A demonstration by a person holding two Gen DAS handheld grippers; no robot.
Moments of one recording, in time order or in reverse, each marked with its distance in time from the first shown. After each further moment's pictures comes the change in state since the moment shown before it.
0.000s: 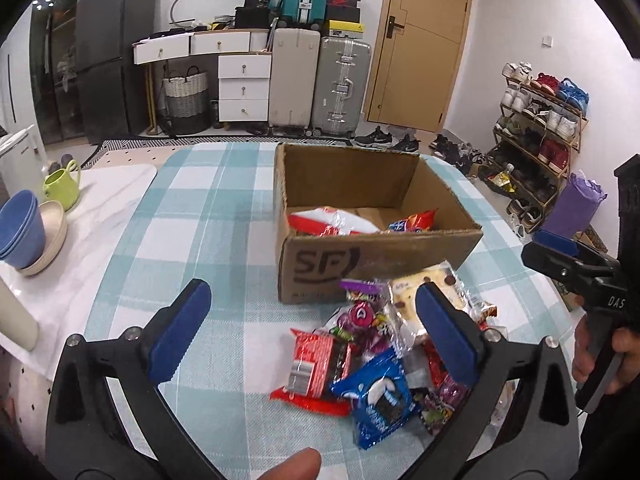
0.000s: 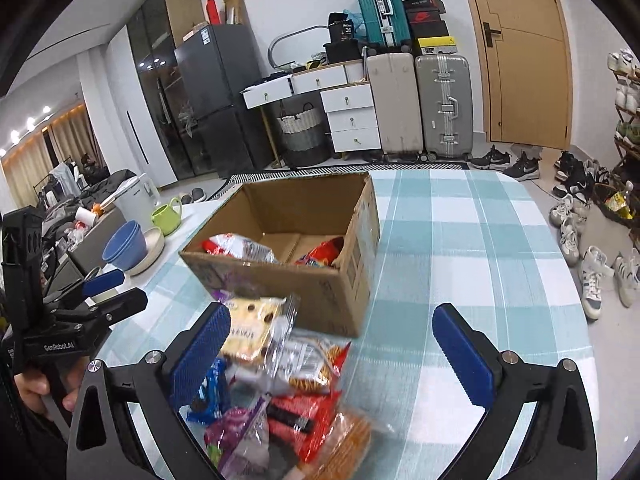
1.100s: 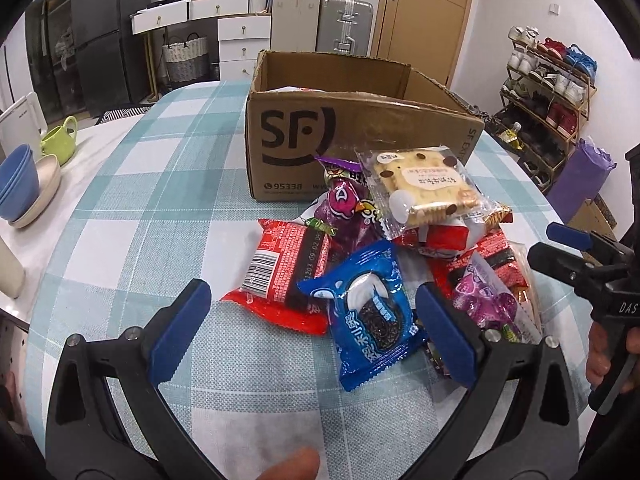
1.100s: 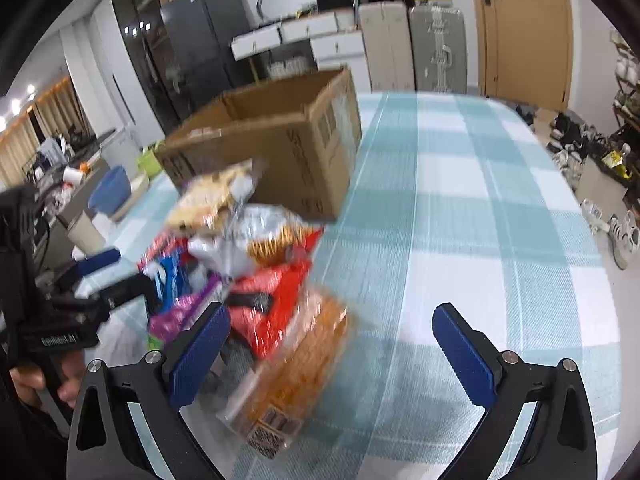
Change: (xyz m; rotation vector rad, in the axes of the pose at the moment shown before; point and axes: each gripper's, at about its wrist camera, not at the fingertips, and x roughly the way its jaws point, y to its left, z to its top) left arm 0.038 -0.034 -0.081 0.015 0.136 0.027; right arm 0.021 -0.016 -0.079 0.006 0.202 -0.038
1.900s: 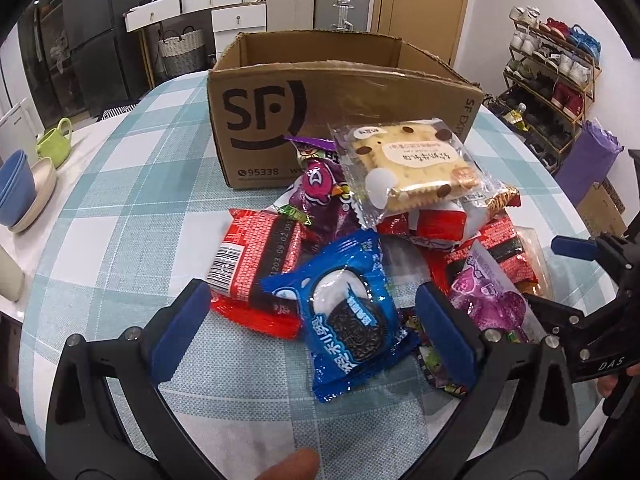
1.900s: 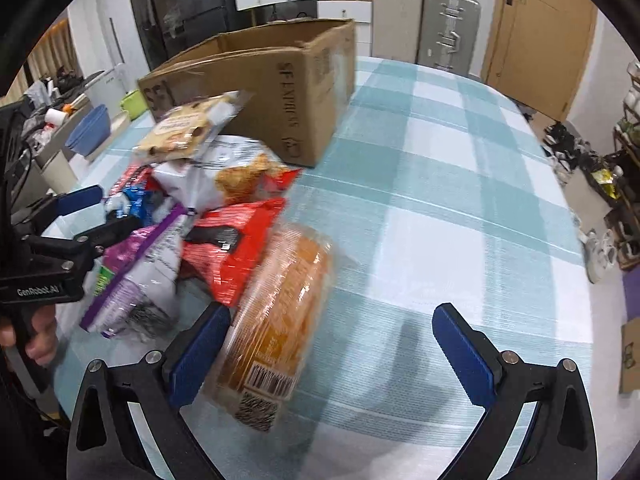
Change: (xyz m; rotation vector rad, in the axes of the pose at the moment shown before) left arm 0.029 -0.022 0.002 0.039 0.049 0.030; right arm 0.013 -0.005 -0.015 -0.116 0.128 -0.122
